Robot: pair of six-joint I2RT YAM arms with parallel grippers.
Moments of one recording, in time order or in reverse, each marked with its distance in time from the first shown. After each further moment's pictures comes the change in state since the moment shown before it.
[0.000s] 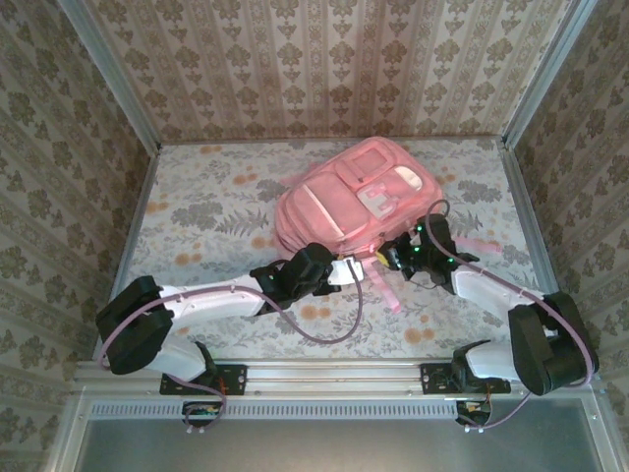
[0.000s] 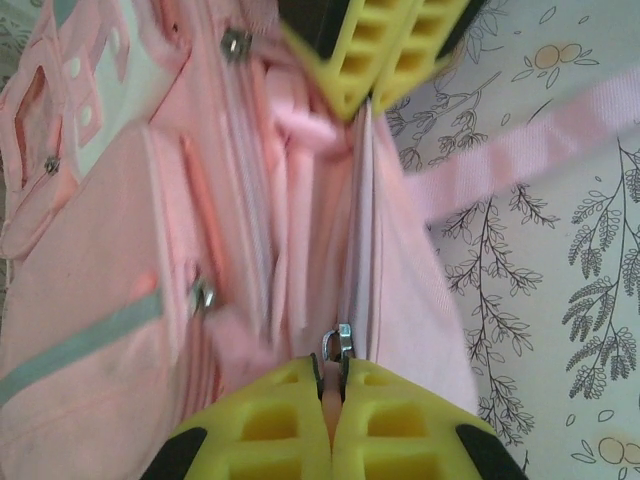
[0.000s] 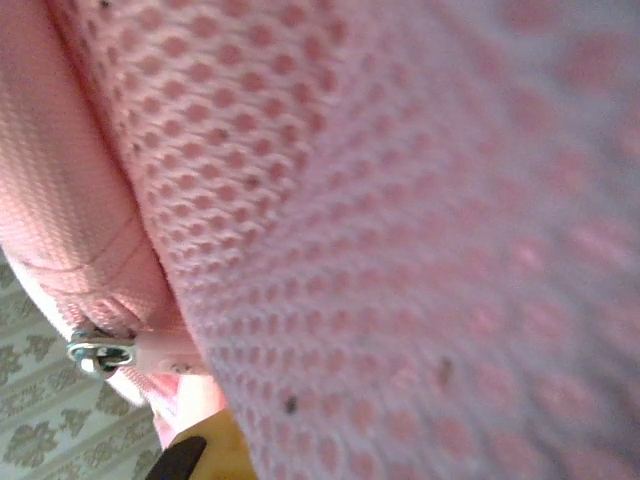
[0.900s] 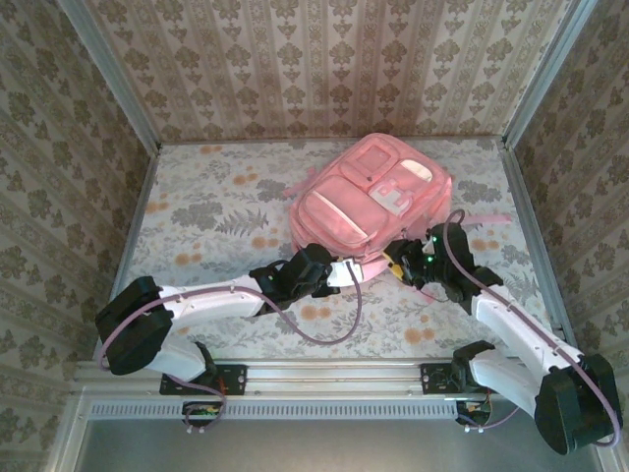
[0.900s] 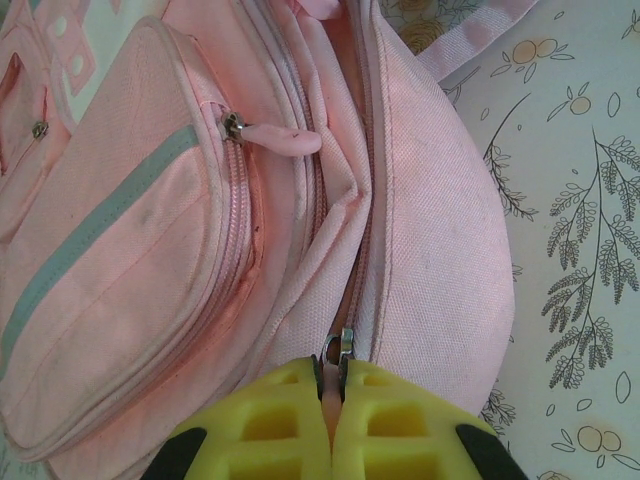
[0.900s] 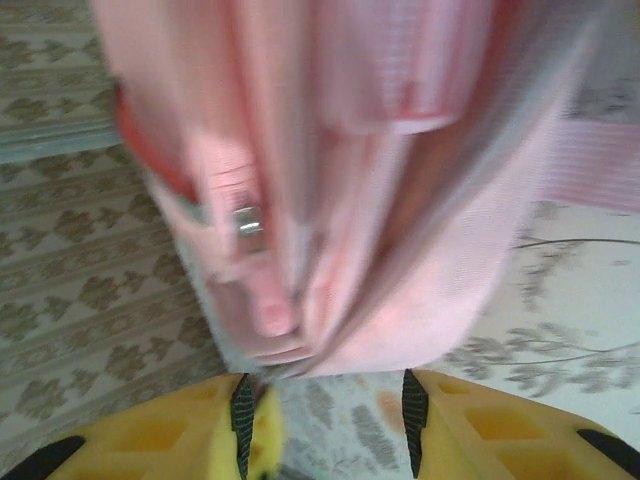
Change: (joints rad) left arm 0.002 0.000 -0.006 -0.010 0.025 -0.001; right arm 0.043 -0.309 -0.048 -0.207 0.046 -0.003
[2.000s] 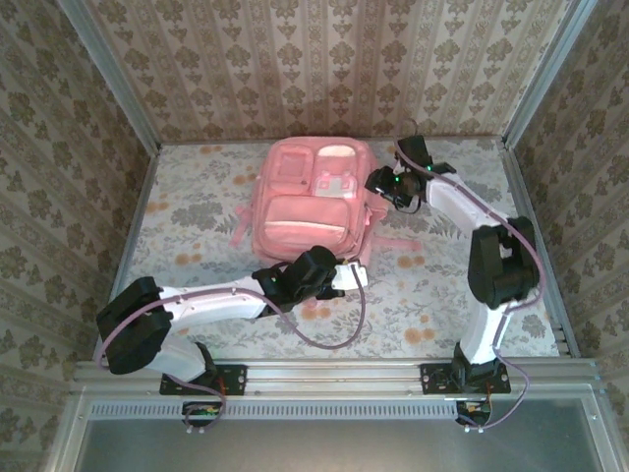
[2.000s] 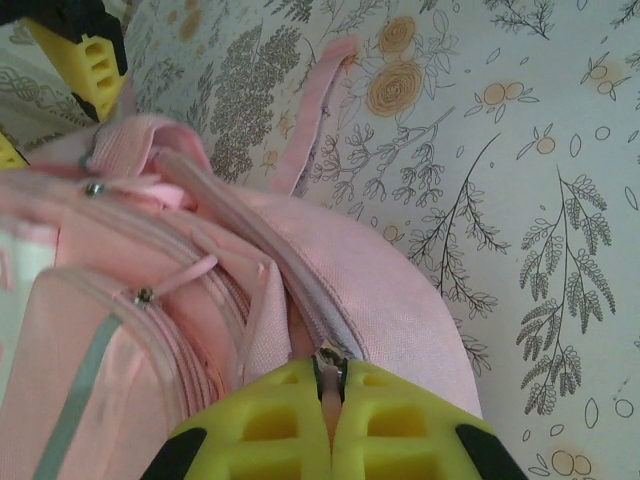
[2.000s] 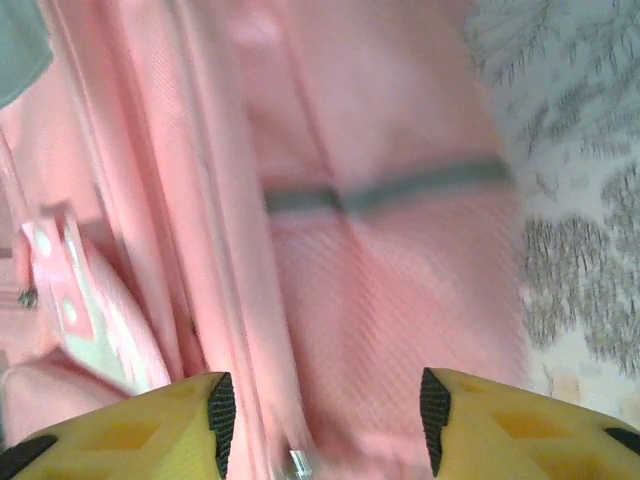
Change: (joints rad) left arm -0.040 0.003 0.025 -0.005 0.005 0.000; right arm -0.063 0.816 0.889 -0.278 0.166 -0.547
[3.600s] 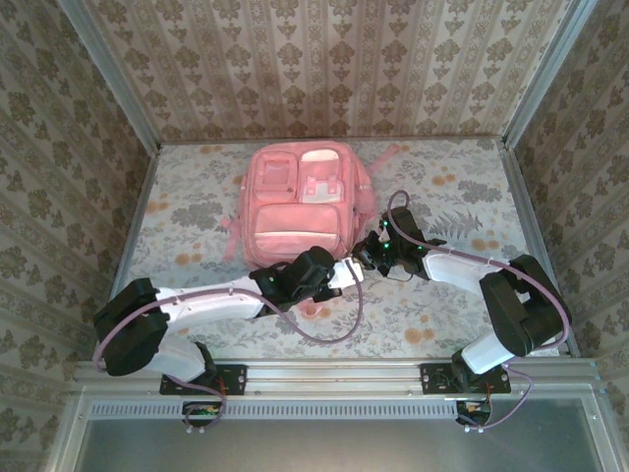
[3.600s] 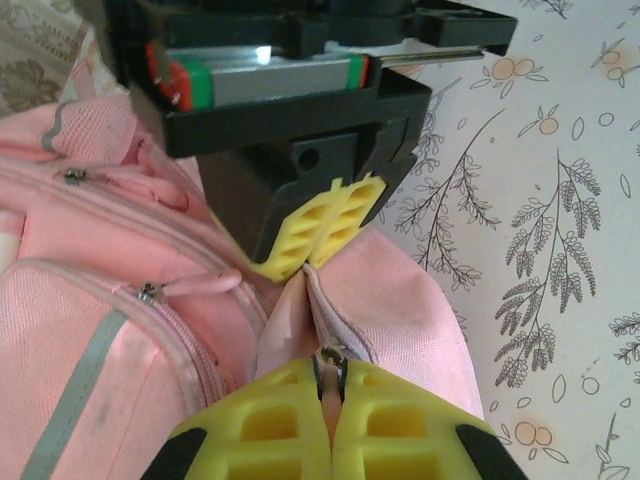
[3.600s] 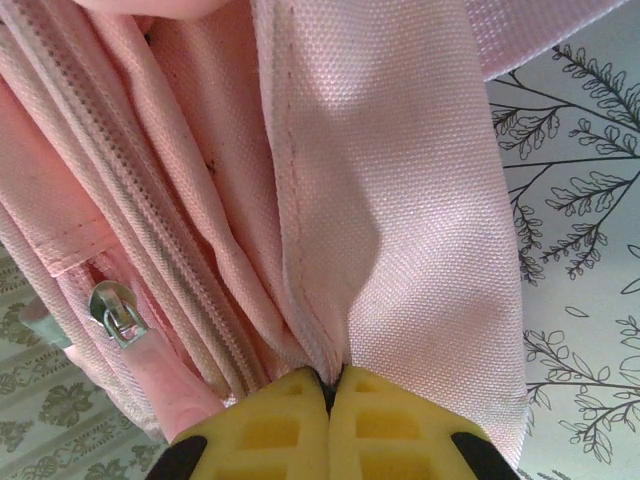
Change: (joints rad) left arm 0.007 -0.027 -0.011 -0.074 -0.024 -0.153; right arm 0.229 -0.266 -0.674 0.518 -0.207 0.468
